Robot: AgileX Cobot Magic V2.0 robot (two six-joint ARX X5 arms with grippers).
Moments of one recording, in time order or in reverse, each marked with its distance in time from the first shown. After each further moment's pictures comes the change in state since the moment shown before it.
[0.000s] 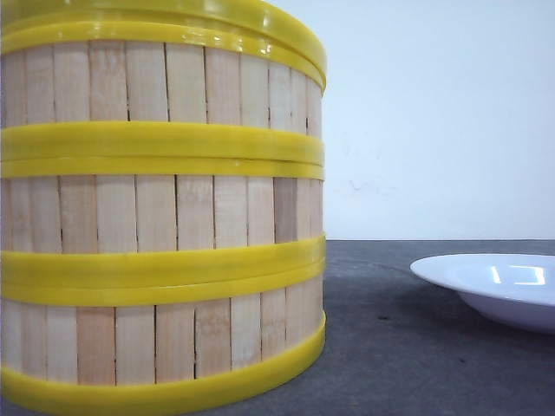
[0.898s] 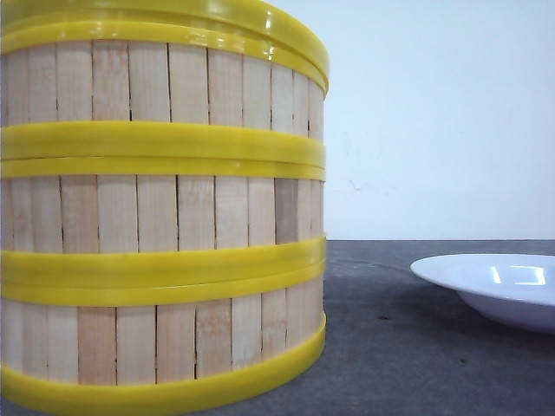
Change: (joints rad) left arm 0.009 -0.022 0.000 0.017 0.006 0.000; right arm -0.060 -0.110 0.053 -0.085 0.081 0.000
